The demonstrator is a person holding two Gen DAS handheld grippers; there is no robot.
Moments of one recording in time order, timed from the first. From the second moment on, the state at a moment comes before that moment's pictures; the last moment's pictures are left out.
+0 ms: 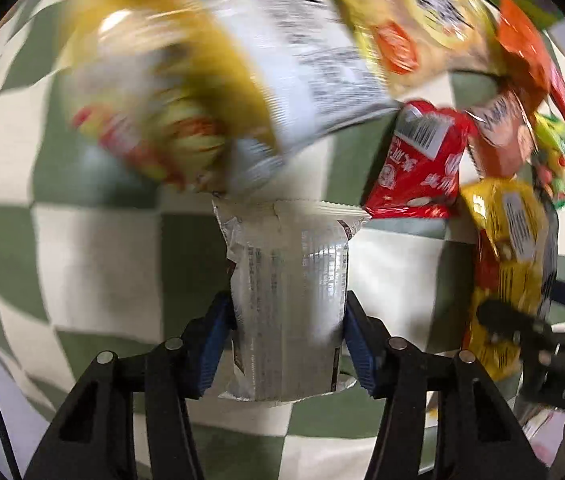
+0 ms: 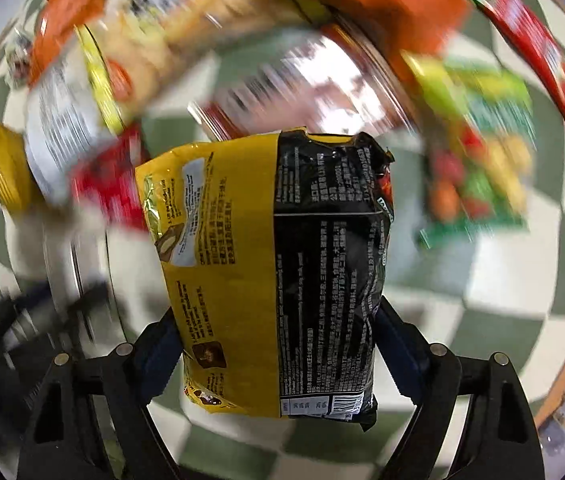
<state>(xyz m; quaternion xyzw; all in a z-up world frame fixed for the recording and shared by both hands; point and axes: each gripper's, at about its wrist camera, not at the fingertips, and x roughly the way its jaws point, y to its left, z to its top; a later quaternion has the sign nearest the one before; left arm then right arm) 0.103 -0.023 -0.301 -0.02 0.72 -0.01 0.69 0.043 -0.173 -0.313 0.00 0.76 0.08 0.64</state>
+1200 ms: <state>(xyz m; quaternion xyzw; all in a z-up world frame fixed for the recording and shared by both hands) 0.225 0.011 -0.015 -0.10 0.56 -0.15 0.81 0.147 -0.186 -0.091 0.16 0.61 0.10 0.77</state>
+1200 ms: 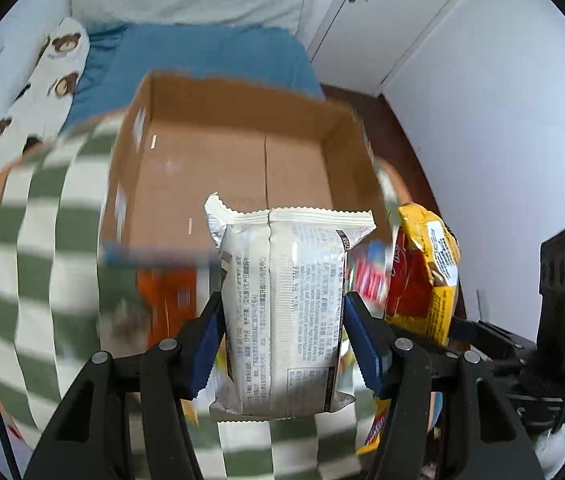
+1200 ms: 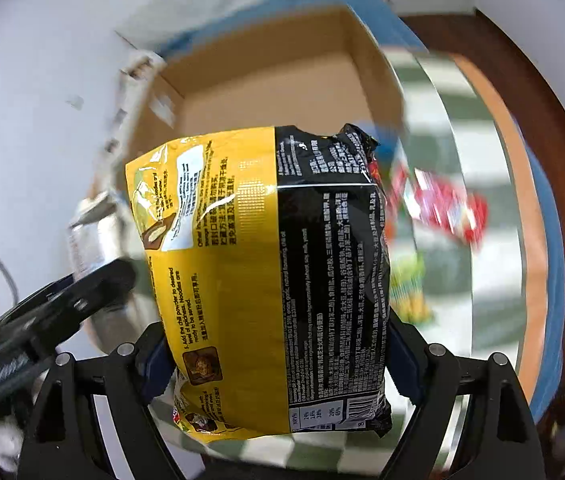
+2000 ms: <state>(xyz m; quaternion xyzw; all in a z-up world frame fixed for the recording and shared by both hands) 0.471 -0.007 -0.200 -0.09 0.70 -0.07 0.70 0.459 -0.157 -0.248 0.08 0.69 0.08 0.71</state>
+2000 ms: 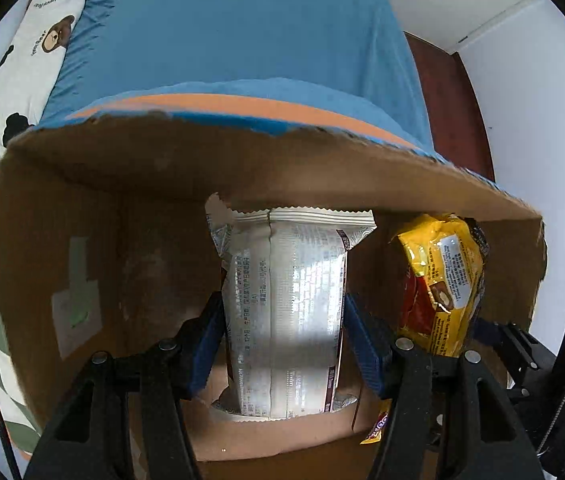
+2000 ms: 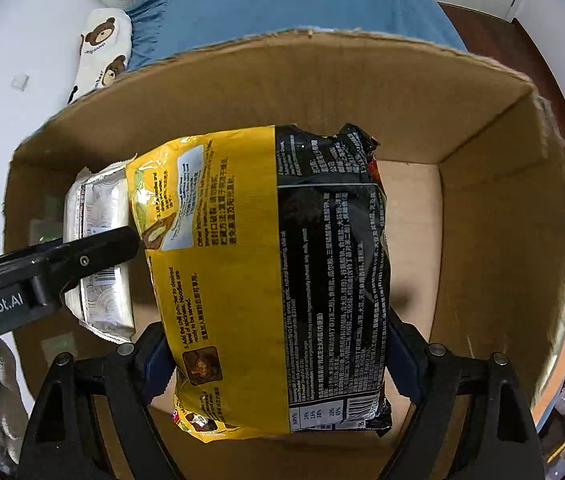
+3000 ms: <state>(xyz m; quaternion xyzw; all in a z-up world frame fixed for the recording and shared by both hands) 0.389 -0.007 -0.119 -0.02 0.59 -0.01 0.81 0.376 -0.194 -0.169 0.04 0.63 0.05 0.77</state>
